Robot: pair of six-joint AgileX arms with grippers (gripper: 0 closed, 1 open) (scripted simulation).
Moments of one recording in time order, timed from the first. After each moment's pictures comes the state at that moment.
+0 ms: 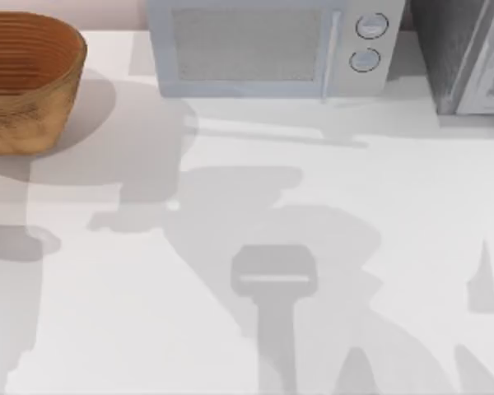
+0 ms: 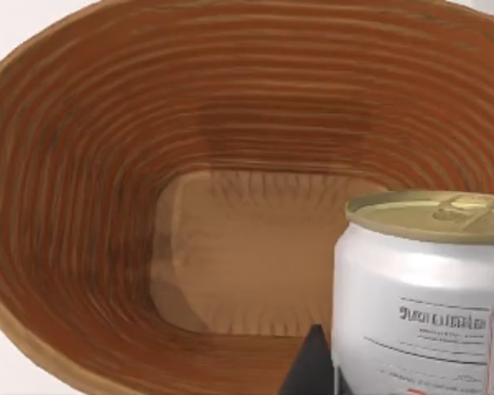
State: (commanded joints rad) left arm 0.14 1.63 1.48 -0.67 0.14 0.07; right arm 0.00 0.00 0.00 0.00 0.00 0.00
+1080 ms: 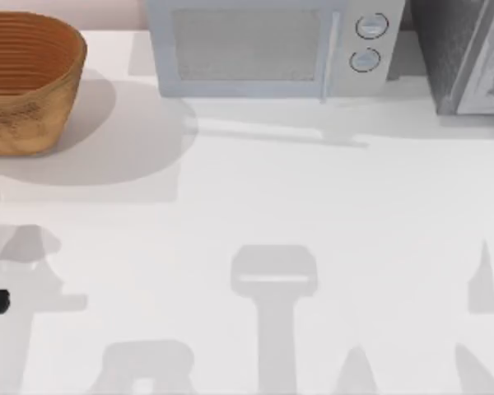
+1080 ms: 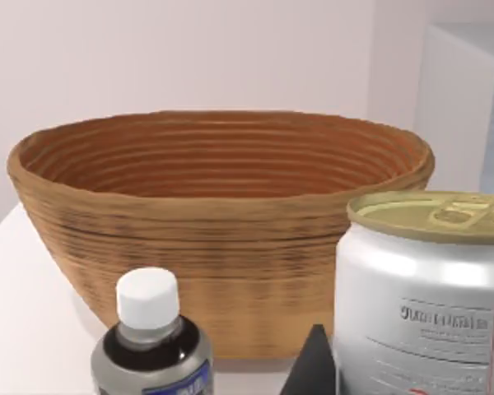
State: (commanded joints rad) left arm 0.00 0.02 0.02 -0.01 0.00 0.00; right arm 0.00 0.00 0.00 0.00 0.00 0.00
